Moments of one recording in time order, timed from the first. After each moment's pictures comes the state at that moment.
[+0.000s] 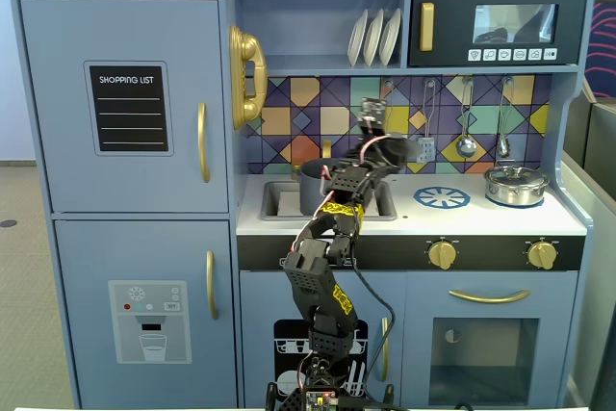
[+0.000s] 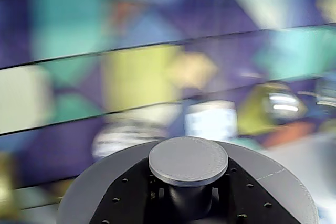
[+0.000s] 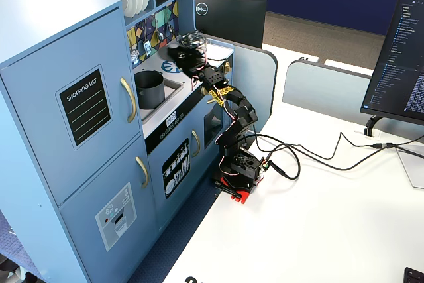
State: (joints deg) arm 25.0 121.4 101.0 9.2 -90.4
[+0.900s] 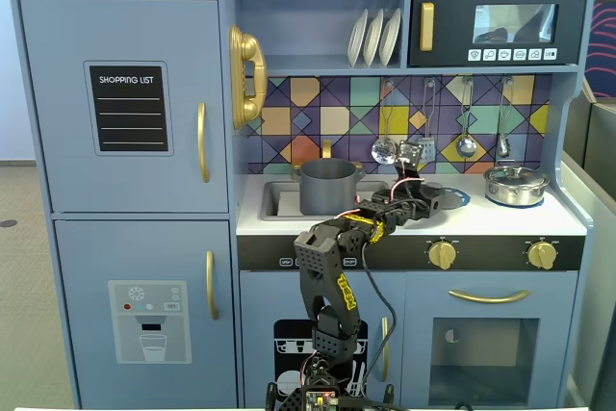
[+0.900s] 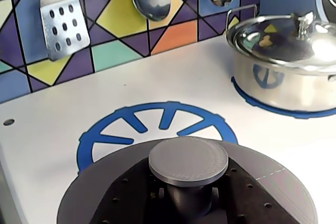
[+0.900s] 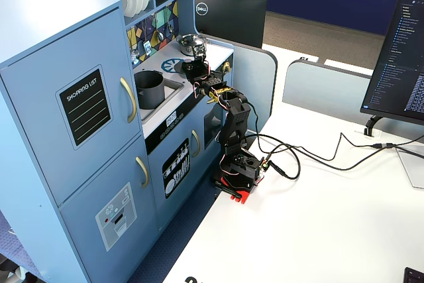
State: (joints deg) arm 33.3 107.0 114.2 -10.4 -91.2
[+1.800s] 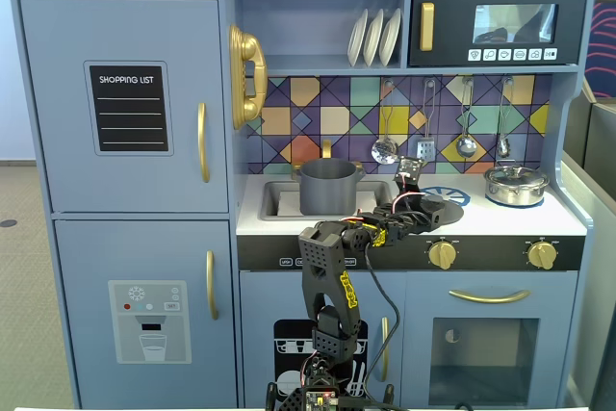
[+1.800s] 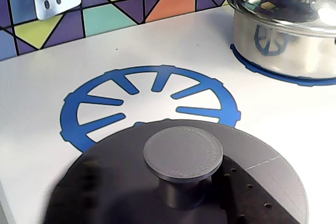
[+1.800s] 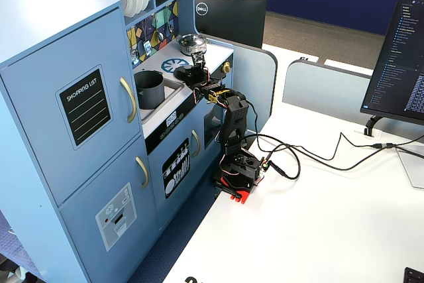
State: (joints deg) arm 33.6 102.7 119.8 -18.1 -93.8
